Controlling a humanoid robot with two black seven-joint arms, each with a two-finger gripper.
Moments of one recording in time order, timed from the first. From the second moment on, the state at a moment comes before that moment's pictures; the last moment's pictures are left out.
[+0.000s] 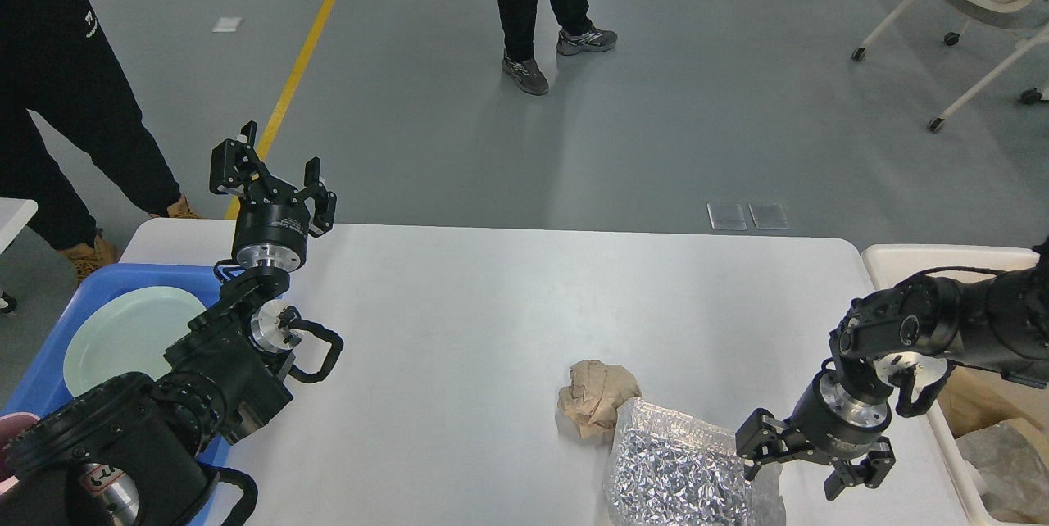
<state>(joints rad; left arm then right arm) -0.89 -0.06 -0.66 0.01 -0.14 -0.44 -0.70 1.35 -0.29 -1.16 1.10 -0.12 0.59 -0.05</state>
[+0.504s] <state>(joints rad) -0.89 -0.06 -0.66 0.01 -0.14 -0.44 -0.70 1.25 -0.30 -1.12 1.08 -0.12 0.49 -0.05</state>
